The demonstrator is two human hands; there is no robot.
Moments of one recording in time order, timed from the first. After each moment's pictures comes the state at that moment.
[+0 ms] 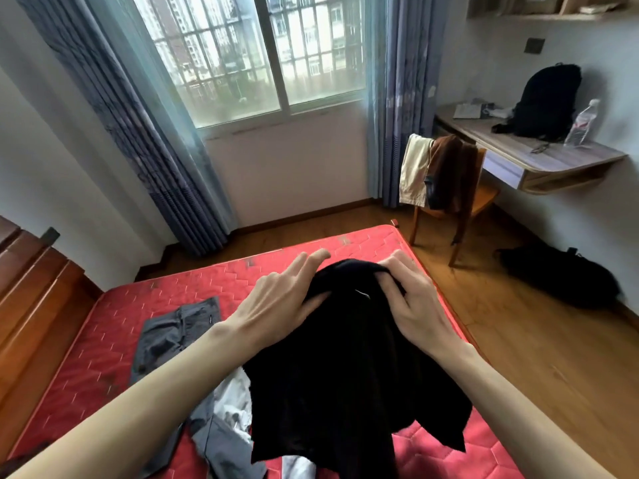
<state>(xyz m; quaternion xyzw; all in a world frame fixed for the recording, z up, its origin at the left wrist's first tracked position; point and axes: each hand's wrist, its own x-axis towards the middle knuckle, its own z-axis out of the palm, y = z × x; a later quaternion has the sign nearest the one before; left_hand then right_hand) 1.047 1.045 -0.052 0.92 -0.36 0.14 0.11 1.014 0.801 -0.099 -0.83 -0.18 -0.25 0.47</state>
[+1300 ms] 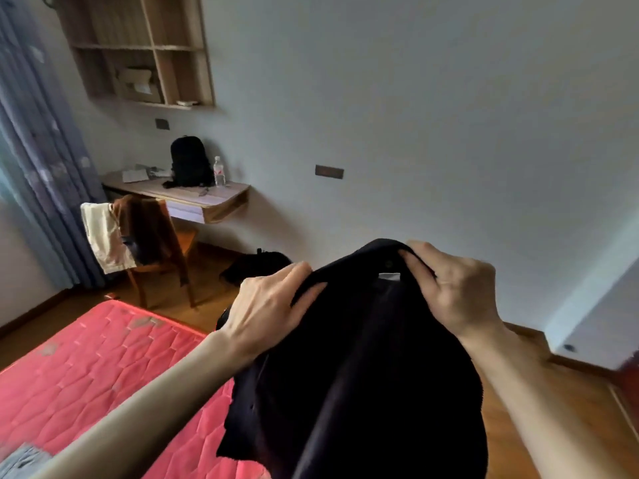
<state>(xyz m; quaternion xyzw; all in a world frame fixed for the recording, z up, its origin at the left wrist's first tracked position) 0.818 0.845 -0.015 0.58 -0.70 0.20 0.37 0.563 0.727 0.019 -0.80 0.29 -0.51 -0.12</state>
